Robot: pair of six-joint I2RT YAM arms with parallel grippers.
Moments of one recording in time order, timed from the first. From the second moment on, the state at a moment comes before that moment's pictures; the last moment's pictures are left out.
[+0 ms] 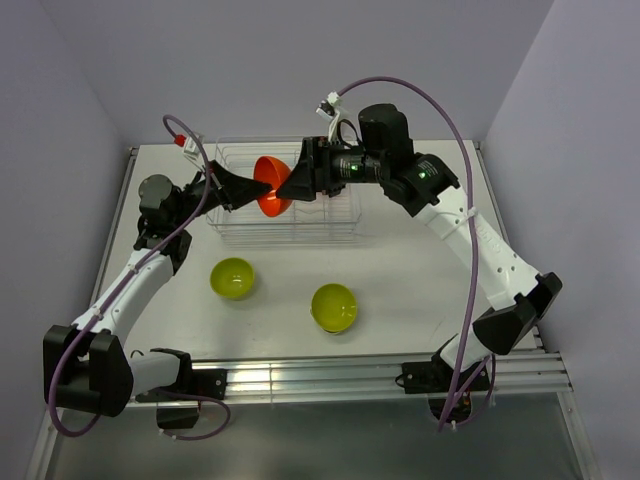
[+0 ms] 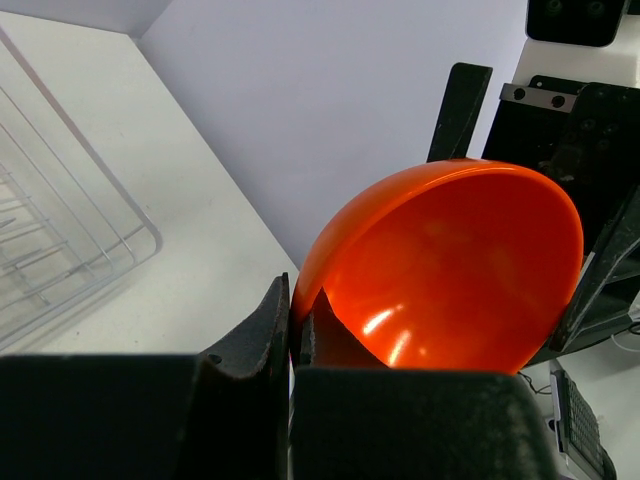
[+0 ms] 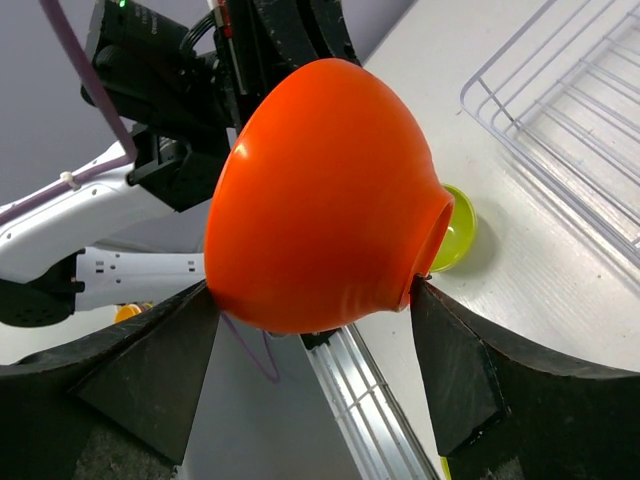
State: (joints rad) left arm -0.20 1.21 0.85 0.57 0.84 -1.05; right arm 0.64 1.52 1.78 -0.61 -0.60 0.51
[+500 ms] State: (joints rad) left arm -0.19 1.21 0.85 0.55 0.83 -1.05; right arm 0.64 1.54 1.78 -0.61 -0.57 0.53
